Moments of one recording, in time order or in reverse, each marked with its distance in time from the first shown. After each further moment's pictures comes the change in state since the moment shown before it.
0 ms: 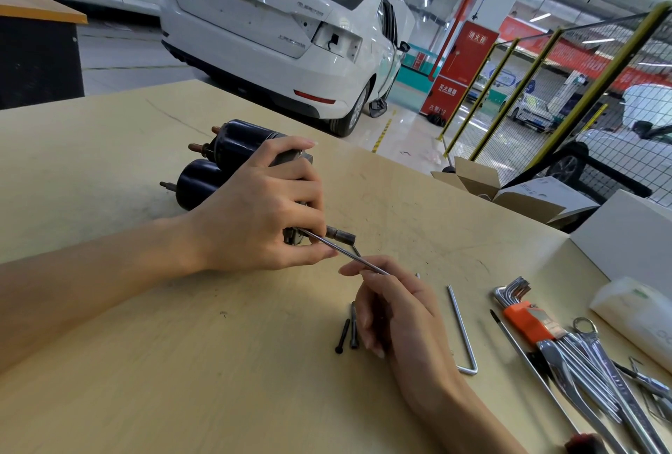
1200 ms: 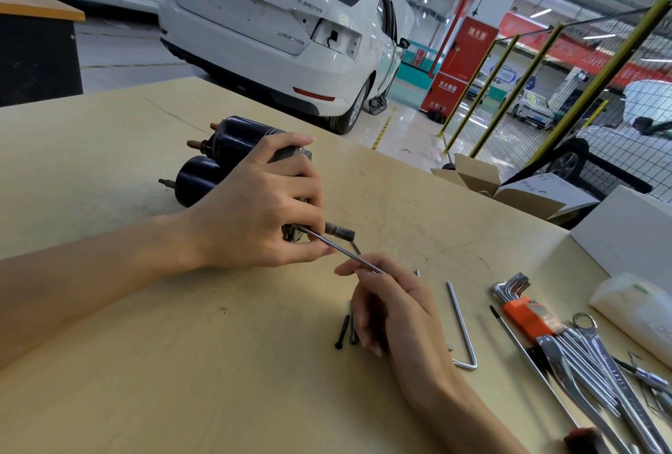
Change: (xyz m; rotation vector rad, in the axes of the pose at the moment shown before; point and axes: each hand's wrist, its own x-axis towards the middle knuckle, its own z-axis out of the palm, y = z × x) left_hand 0.000 0.000 -0.002 0.021 -0.005 0.006; right_hand -0.003 -0.004 0.003 -0.036 -0.013 -0.008
